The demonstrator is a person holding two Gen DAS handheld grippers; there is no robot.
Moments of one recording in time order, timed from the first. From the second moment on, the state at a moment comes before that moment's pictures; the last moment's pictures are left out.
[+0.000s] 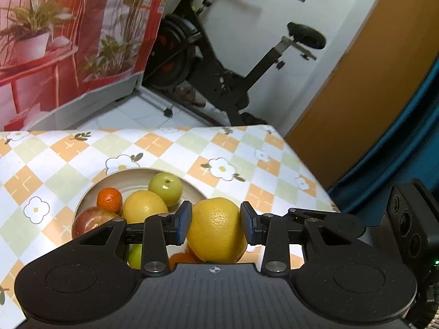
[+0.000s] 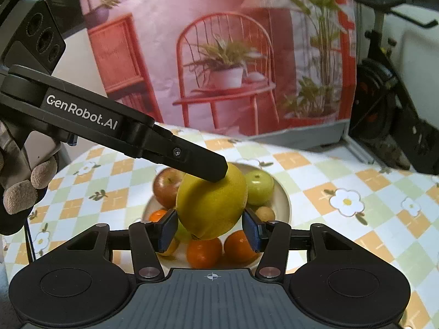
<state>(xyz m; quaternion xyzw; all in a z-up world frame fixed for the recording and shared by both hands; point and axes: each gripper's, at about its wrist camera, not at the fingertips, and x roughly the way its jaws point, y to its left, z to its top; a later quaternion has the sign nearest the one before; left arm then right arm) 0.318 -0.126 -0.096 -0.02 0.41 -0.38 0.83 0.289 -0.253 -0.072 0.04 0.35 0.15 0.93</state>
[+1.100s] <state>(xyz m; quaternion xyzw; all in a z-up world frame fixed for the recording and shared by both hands) 0.308 -0.101 -0.092 0.01 0.40 -0.33 0.86 0.270 -0.251 -0.080 0.05 0.36 0.12 0.92</state>
